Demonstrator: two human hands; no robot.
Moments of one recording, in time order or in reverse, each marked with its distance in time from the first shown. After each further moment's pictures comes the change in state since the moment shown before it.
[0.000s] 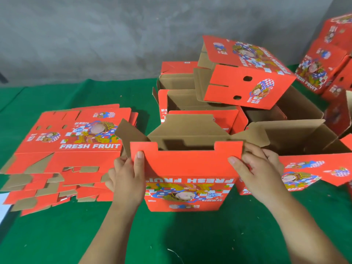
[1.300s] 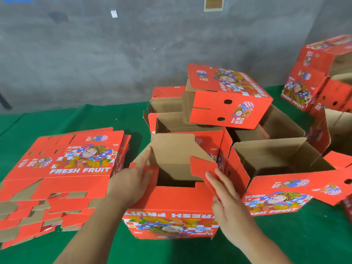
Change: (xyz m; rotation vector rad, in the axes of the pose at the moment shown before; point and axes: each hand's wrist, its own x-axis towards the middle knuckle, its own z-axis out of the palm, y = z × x) left_hand 0.061 0.022 0.027 0.574 -0.100 0.551; right_hand -0.025 0.011 0.030 0.353 -0.119 -0.193
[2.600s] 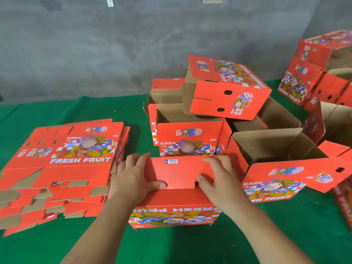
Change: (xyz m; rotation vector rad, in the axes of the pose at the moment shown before) left_hand -0.031 0.007 0.001 -0.036 -0.098 -0.132; right_hand 0.023 -0.027 0.006 -0.191 0.058 0.101
